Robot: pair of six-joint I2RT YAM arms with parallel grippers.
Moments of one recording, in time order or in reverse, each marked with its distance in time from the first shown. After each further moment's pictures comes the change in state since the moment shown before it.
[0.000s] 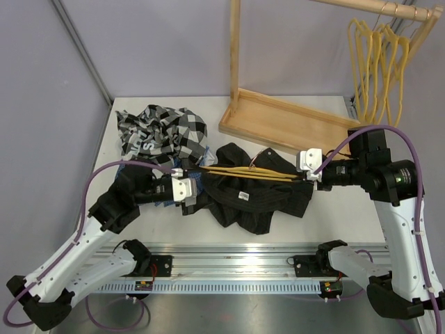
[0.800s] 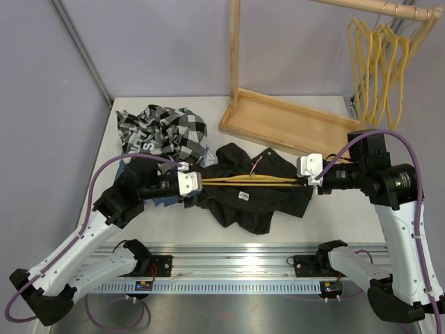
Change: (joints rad) left arm 0.000 0.044 0.028 -0.008 -0.019 -0.017; right arm 0.000 -0.029 -0.037 0.005 -0.025 -0.024
